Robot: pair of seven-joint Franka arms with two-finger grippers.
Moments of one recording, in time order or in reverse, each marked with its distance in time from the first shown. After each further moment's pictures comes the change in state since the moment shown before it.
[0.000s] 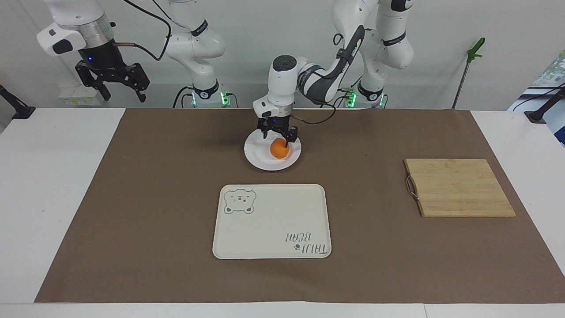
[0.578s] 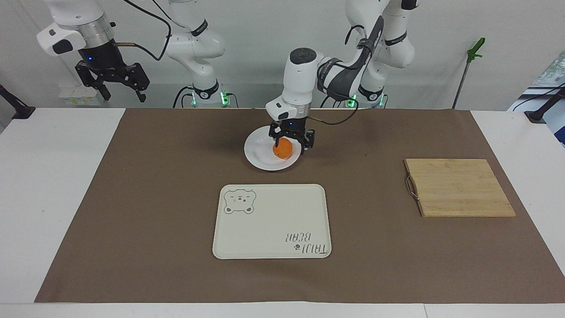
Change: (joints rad) left arm 0.153 -0.051 0.022 0.115 0.095 -0.091 0.024; right arm 0.000 0.000 0.000 0.000 0.000 0.000 0.000
